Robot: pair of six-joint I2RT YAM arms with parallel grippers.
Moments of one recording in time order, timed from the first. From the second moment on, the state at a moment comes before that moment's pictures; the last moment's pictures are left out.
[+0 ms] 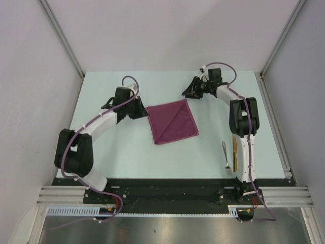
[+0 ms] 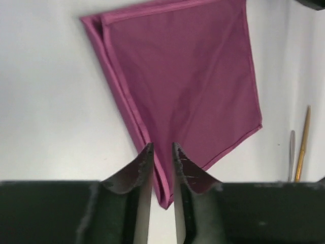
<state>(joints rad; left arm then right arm) -0.28 1.60 1.10 -0.28 0.25 -0.48 0.18 2.41 1.88 -0.19 -0.77 0.61</state>
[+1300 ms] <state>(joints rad) -0.18 2.15 1.37 -0.07 0.46 -0.71 0.62 2.25 1.39 0.05 -0.93 0.63</state>
